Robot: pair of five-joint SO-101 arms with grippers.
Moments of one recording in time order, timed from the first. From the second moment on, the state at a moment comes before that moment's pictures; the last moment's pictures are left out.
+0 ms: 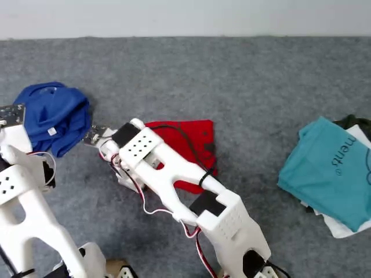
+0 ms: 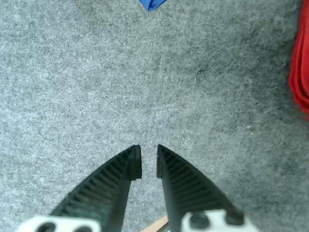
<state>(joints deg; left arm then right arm) -38.0 -28.4 26.6 95.7 -13.8 -51.3 33.8 -25.0 92.4 13.6</state>
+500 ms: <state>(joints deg) -38.0 -28.4 29.0 95.0 -14.6 -47.4 23.7 -25.3 93.3 15.1</state>
